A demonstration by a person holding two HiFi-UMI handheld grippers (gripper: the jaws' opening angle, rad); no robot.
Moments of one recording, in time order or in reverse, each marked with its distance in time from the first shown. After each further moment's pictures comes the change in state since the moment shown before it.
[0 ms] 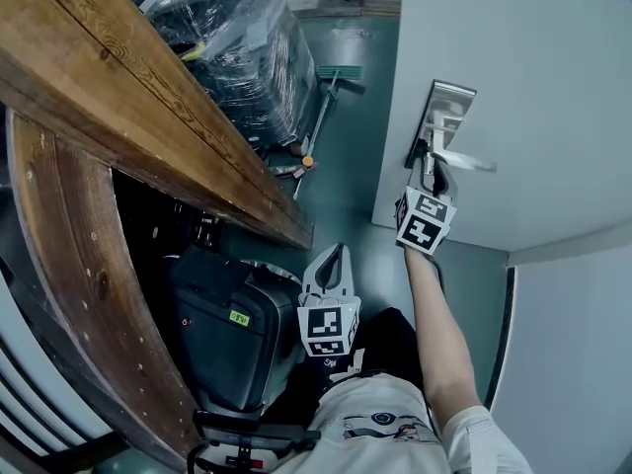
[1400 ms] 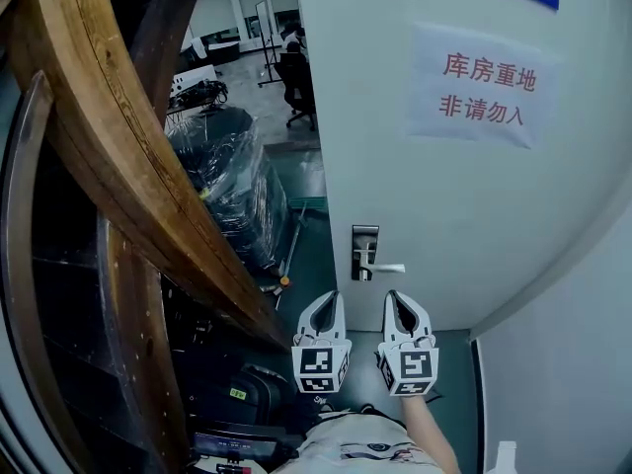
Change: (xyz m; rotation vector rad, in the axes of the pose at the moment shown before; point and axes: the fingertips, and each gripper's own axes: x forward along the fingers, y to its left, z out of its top) left arm -0.047 -0.109 0.241 0.084 -0.226 -0.184; right arm -0.266 -0.010 0.194 -0.099 -0.300 0.264
